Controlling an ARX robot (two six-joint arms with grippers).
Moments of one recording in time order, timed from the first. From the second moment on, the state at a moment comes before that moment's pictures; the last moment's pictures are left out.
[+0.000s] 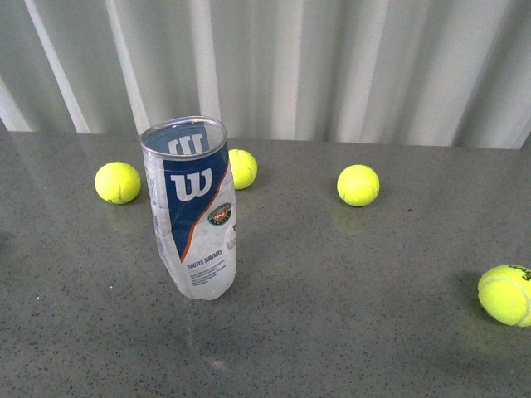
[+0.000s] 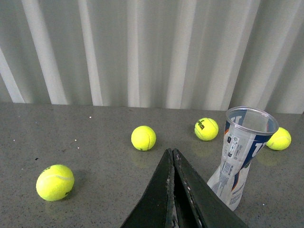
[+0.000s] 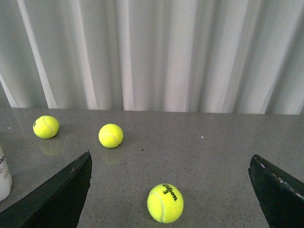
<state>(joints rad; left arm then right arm) 0.00 0.26 0.02 0.26 0.00 0.00 0.00 0.00 0.00 0.00 0.00 -0.01</state>
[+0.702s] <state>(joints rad) 0.00 0.00 0.02 0.00 0.00 0.00 0.00 0.00 0.00 0.00 0.00 -0.01</state>
